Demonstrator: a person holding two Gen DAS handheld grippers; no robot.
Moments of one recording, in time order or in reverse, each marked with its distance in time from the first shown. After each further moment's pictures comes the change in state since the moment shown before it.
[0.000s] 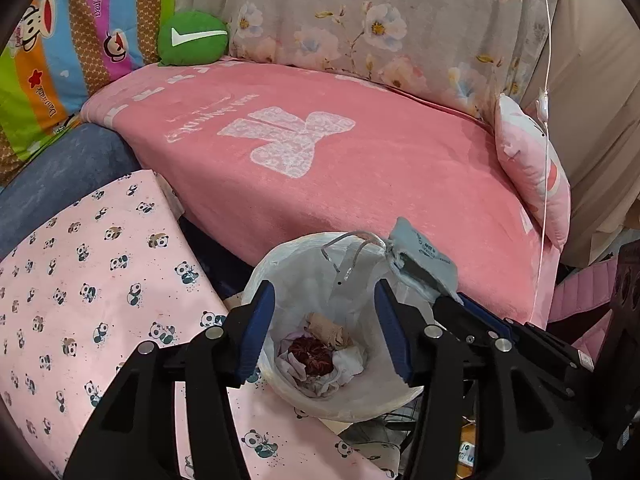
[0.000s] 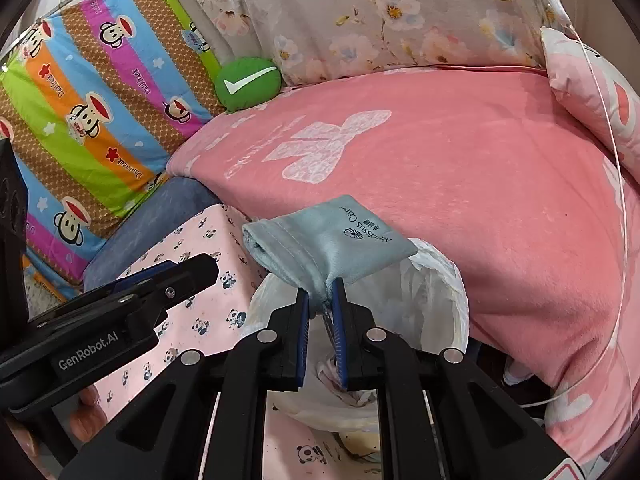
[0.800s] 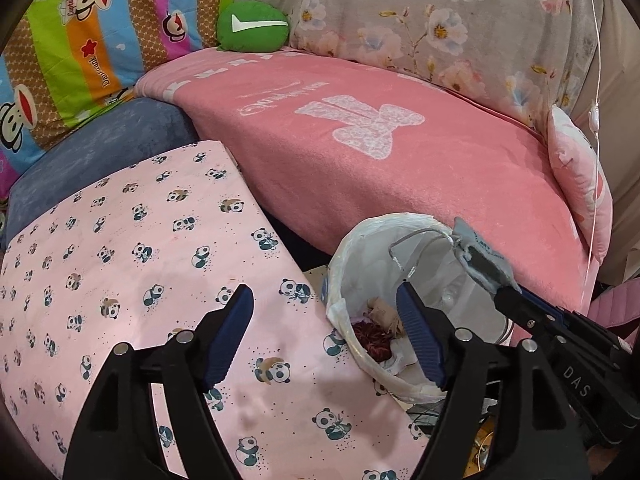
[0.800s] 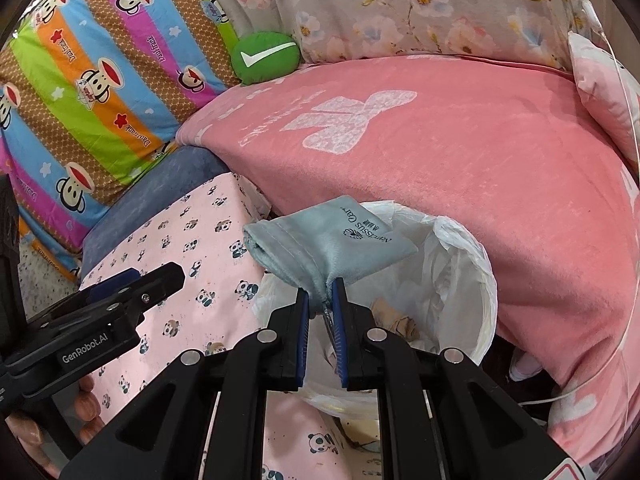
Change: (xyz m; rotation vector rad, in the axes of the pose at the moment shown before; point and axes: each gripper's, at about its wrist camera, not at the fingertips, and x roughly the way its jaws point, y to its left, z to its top) left arm -0.007 0.058 -0.035 -0.091 -0.002 0.150; right arm 0.018 0.029 -0.017 -0.080 0.070 0.000
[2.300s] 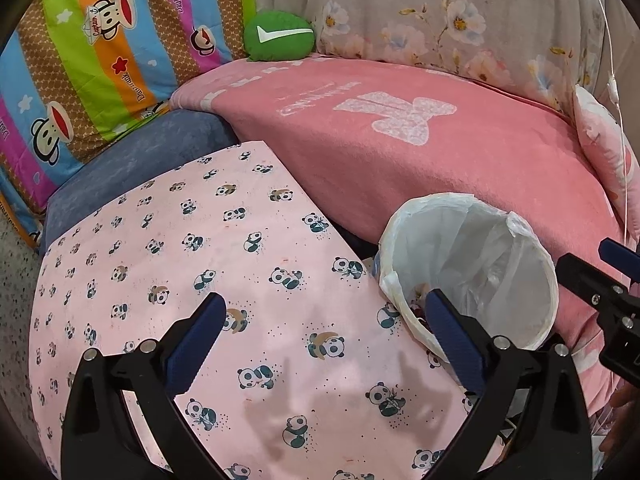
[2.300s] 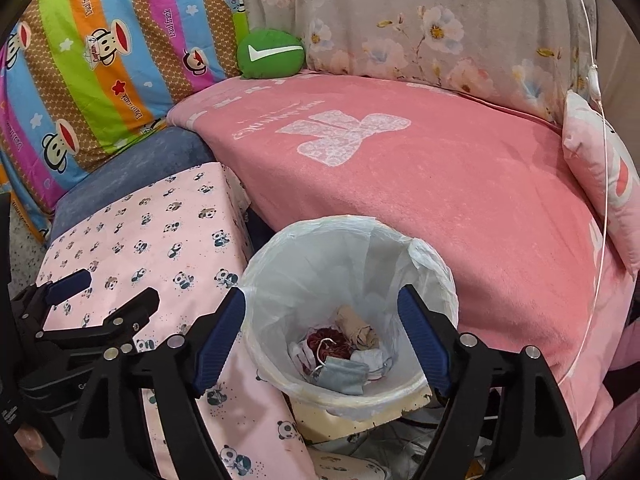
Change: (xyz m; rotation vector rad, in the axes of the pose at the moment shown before) left arm -0.011 0.009 -0.027 0.050 -0.027 0.158; right arm -0.023 0.022 -0.004 -0.150 -0.028 -0.156
